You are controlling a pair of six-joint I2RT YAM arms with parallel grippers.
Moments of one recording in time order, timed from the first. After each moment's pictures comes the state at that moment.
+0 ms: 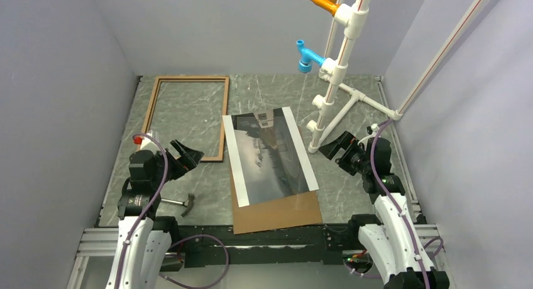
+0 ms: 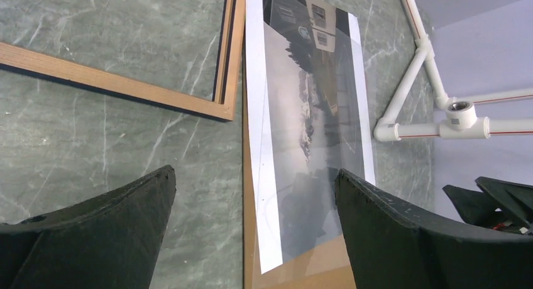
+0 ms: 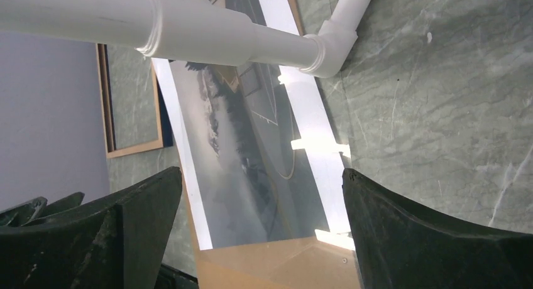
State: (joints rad) left arm 0.03 0.47 0.50 -0.47 0.31 -0.67; right arm 0.01 0.71 0.53 -0.37 -0.35 0.70
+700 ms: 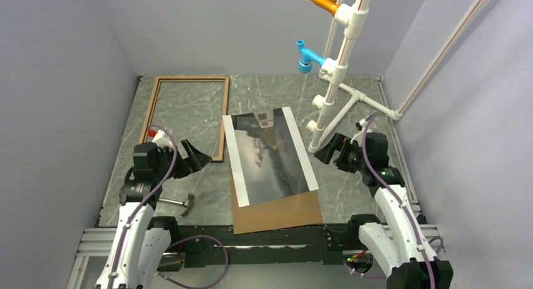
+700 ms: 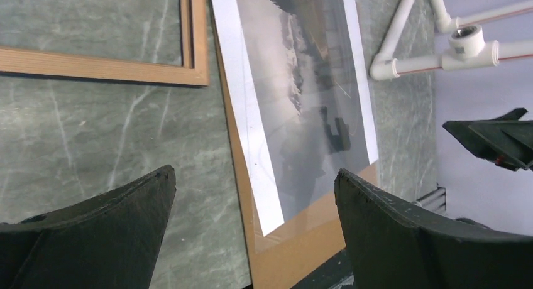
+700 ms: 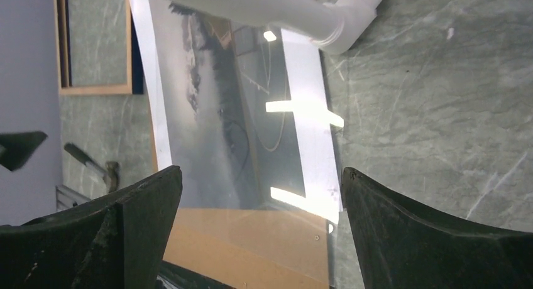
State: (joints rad) left arm 0.02 0.62 0.54 -0.48 0.48 -0.53; right arm 0.03 0.78 0.59 -0.45 -0.42 0.50
